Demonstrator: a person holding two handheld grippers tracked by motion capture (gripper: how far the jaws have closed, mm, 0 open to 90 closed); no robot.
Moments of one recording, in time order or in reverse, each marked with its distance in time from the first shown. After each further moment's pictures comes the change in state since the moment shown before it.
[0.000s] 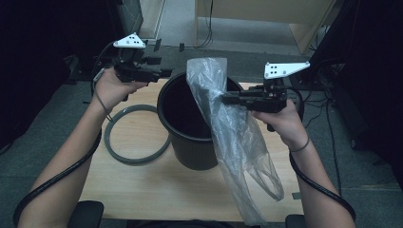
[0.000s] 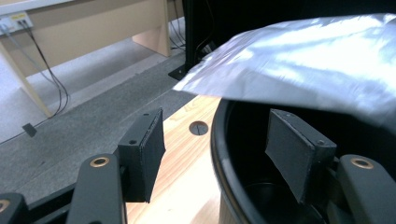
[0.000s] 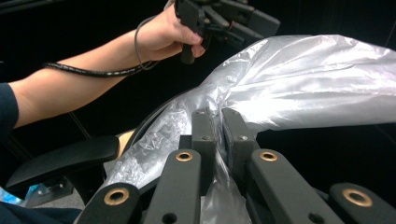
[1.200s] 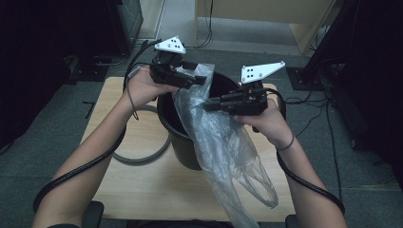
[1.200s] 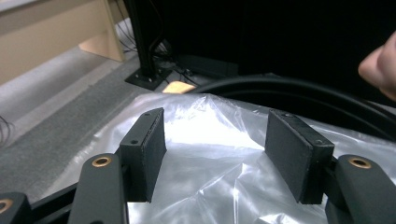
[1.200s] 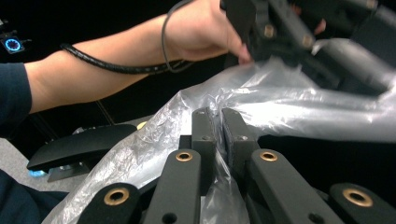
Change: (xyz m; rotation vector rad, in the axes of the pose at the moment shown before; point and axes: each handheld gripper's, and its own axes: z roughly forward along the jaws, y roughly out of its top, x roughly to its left) left arm -0.056 0.026 0.052 0.036 -0.187 0.118; right arm 0.013 0.007 0.038 0.058 0.103 -0.048
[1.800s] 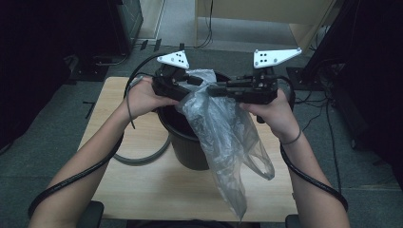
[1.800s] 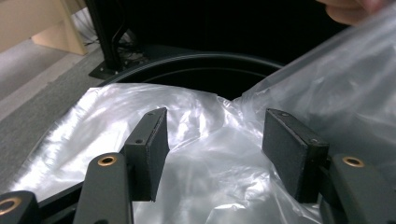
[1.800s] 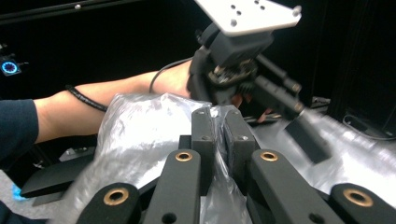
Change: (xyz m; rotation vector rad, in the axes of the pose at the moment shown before) left arm -0.026 -0.009 -0.002 0.043 -0.135 0.051; right arm 0.005 0.030 -0.021 -0.088 -0.035 -0.021
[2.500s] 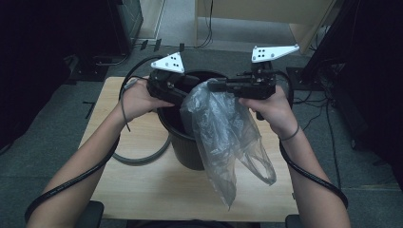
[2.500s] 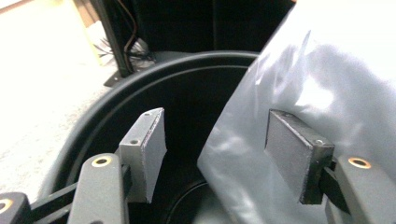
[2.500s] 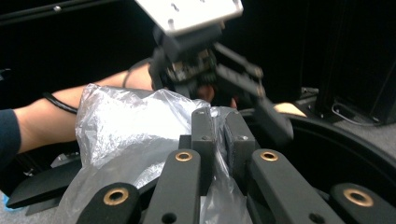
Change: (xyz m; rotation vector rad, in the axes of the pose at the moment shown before) left arm 0.002 -0.008 -0.015 -0.028 0.068 0.046; right arm -0.014 -0.003 0.003 0.020 -0.051 0.057
